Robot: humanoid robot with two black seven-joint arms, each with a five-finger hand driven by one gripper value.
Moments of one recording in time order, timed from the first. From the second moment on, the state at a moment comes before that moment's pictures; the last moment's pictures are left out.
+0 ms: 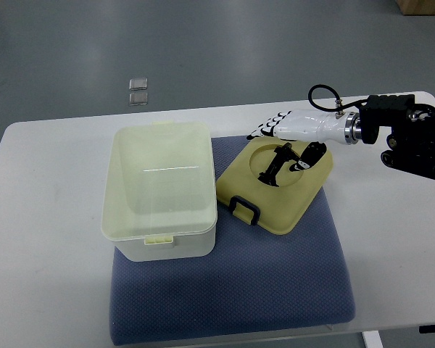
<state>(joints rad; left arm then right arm) -0.02 0.00 0.00 -0.31 0.10 0.01 0.04 1.31 -0.45 -0.42 0.90 -1.25 -0.17 0.52</state>
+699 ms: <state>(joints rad) -0.02 0.00 0.00 -0.32 0.10 0.01 0.04 1.13 -0.31 0.49 0.58 -0.42 0.07 0.31</state>
